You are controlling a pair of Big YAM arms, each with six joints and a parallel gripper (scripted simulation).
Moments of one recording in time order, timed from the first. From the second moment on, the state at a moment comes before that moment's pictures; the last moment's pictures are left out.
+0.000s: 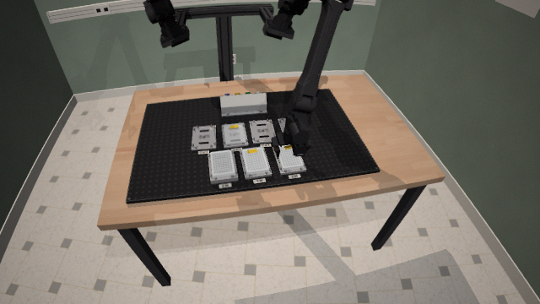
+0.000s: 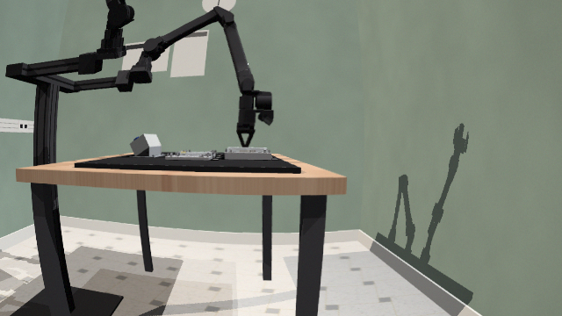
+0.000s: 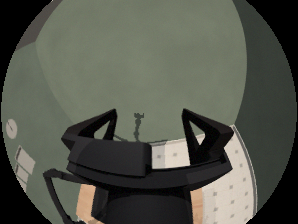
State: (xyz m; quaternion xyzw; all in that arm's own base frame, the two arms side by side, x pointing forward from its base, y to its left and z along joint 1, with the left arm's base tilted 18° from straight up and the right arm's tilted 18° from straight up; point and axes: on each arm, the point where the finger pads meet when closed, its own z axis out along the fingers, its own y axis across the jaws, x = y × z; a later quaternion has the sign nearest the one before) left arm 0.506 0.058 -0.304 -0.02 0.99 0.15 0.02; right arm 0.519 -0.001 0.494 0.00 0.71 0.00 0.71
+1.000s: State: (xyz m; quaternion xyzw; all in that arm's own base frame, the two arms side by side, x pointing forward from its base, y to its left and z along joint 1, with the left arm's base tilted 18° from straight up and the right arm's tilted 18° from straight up) left arm 0.499 0.057 -0.296 -0.02 0.99 0.16 0.02; right arm 0.519 -0.001 0.494 0.00 0.71 0.00 0.71
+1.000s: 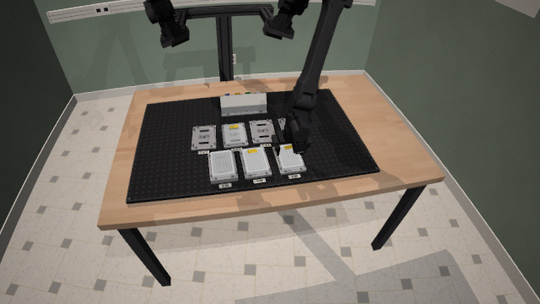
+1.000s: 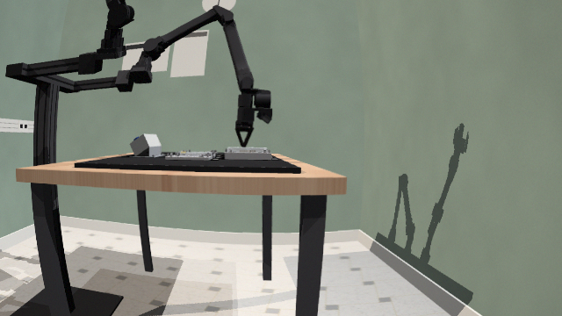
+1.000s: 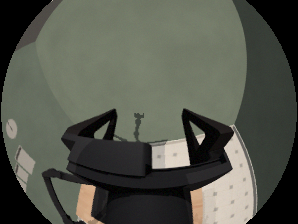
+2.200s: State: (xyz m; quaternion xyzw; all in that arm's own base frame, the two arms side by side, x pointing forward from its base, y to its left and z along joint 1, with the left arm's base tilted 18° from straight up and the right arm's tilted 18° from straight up) left arm 0.440 -0.016 -0.296 0.00 0.99 0.15 0.01; right arm 0.519 -0.001 0.494 0.00 0.71 0.00 0.71
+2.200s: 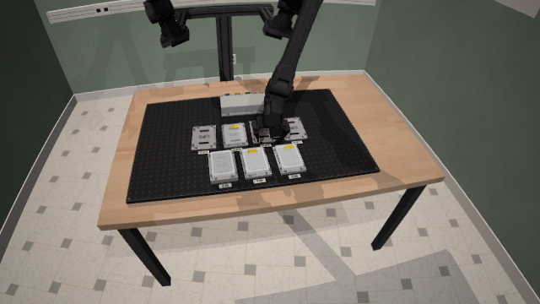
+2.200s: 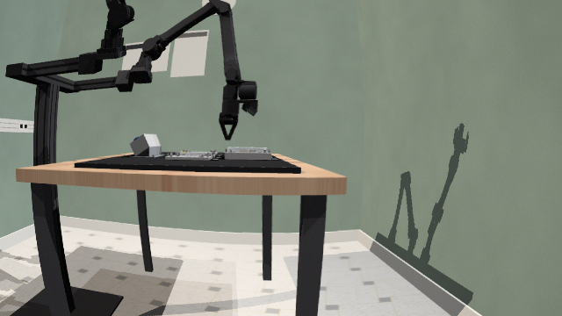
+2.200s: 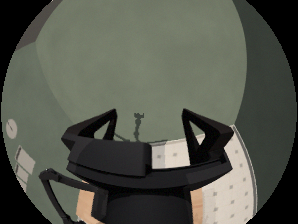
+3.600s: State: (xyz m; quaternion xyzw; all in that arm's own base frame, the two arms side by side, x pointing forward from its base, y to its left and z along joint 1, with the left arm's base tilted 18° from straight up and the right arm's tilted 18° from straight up) left arm 0.332 -0.144 -0.340 0.00 0.99 0.15 0.02; right arm 0.519 -0.001 0.494 0.00 0.71 0.00 0.71
